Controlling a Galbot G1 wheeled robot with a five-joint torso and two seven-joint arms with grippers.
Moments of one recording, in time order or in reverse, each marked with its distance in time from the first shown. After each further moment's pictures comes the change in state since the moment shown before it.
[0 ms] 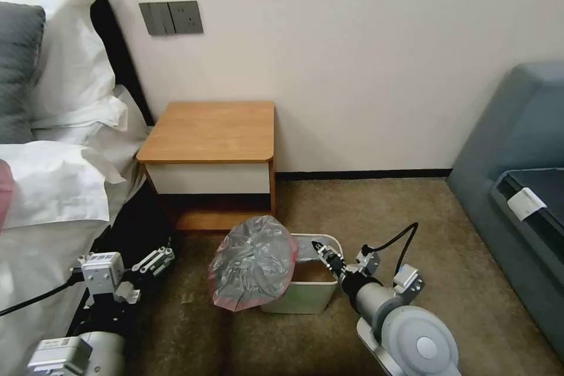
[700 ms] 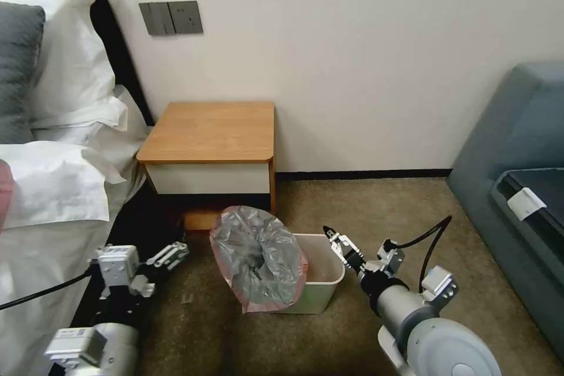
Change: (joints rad) left arm -0.047 0.067 0.142 0.000 0.003 0.050 -0.002; right arm -0.056 -0.021 0.047 0.130 -0.127 0.000 -0.024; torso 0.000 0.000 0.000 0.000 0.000
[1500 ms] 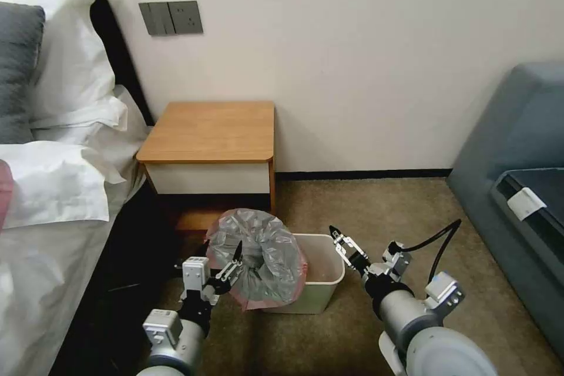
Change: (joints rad) left arm -0.118 0.040 0.195 0.224 -0.022 0.101 -0.058; right arm -0.059 0.033 -0.003 0.004 -0.117 0.008 -0.026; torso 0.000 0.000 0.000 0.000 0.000
